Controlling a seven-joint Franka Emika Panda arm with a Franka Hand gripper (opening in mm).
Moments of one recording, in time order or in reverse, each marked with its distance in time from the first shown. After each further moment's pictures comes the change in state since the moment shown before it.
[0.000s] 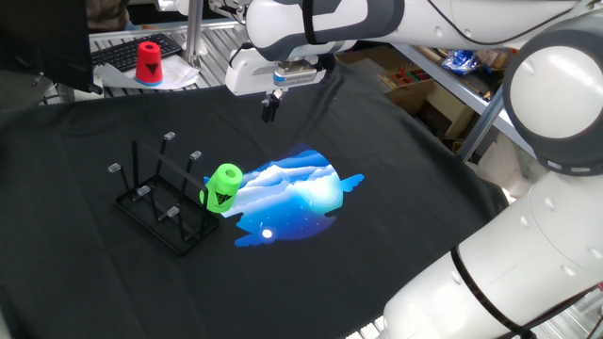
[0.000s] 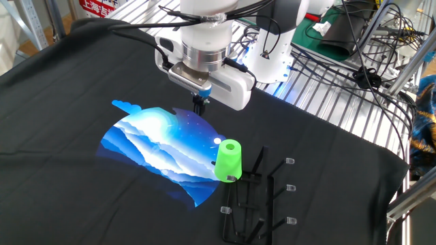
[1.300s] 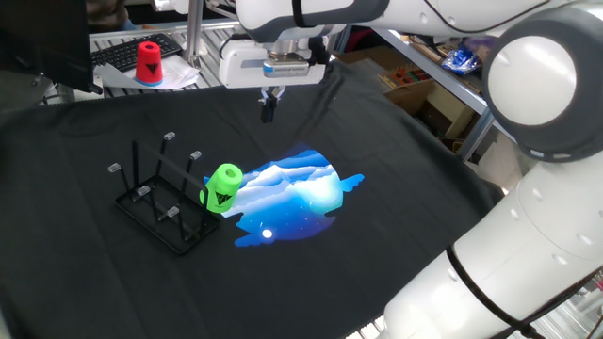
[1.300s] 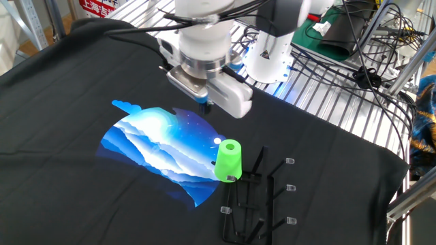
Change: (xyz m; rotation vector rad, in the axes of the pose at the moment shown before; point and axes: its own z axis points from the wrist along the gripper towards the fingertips) arm 0.000 0.011 -0.005 0.005 0.123 0.165
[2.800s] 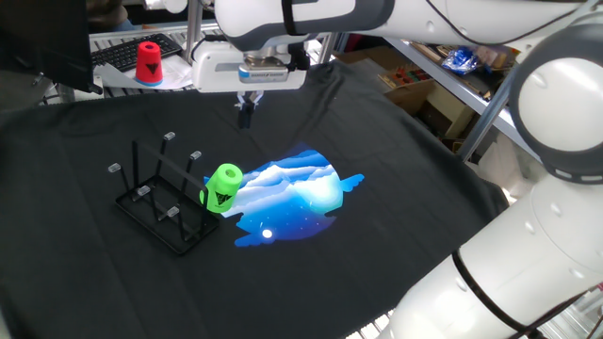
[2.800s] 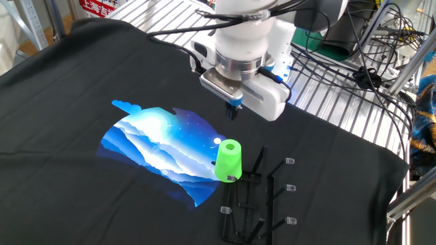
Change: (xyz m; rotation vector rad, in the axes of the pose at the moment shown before) arm 0.026 0.054 -0.009 -0.030 -0.041 -0.017
